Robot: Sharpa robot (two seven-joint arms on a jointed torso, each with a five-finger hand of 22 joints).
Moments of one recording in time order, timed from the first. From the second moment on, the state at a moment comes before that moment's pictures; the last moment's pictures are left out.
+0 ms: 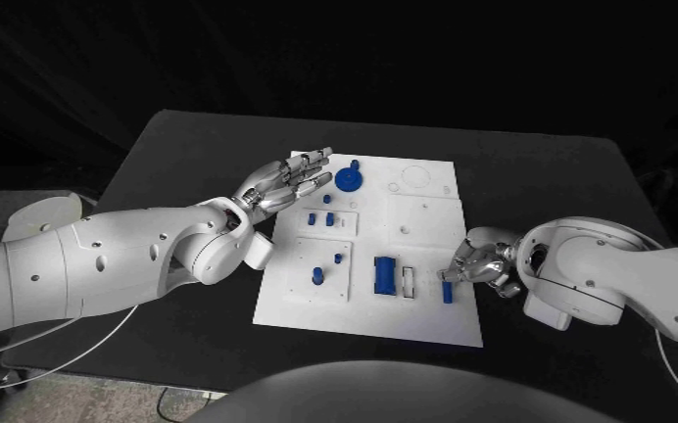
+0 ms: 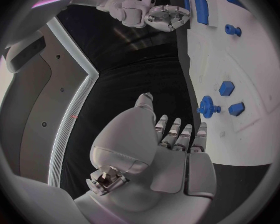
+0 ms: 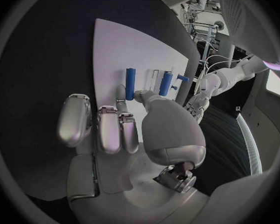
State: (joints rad) left arm 1.12 -0.89 -0.23 1.54 -0.27 -0.22 0.53; left_hand 1.42 0.24 -0.23 0.28 0.52 0.27 0.05 0.07 0.04 0.06 0.14 0.35 0.04 0.06 0.19 0.03 0.02 0.09 0.08 0.29 0.04 0.13; right arm 1.20 -1.02 -0.21 1.84 -0.95 -0.04 -0.61; right_hand 1.12 -0.03 0.25 0.18 0.75 0.99 0.03 0.34 0.69 1.47 -0.04 1.57 1.31 1.46 -0.11 1.37 1.28 0.08 1.46 0.01 1.14 1.31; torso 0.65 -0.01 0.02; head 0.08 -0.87
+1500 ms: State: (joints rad) left arm 1.12 -0.88 -0.23 1.53 -0.27 -0.20 0.52; left_hand 1.43 0.24 -0.22 0.28 0.52 0.27 0.05 0.07 0.04 0.06 0.14 0.35 0.04 0.07 0.19 0.04 0.02 0.09 0.08 0.29 0.04 0.12; right arm 1.20 -0.88 -0.21 1.76 -0.81 -0.07 -0.59; right_hand 1.04 -0.04 0.34 0.09 0.59 0.97 0.04 0.34 0.69 1.47 -0.04 1.57 1.31 1.47 -0.10 1.37 1.27 0.08 1.46 0.01 1.13 1.31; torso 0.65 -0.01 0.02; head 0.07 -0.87
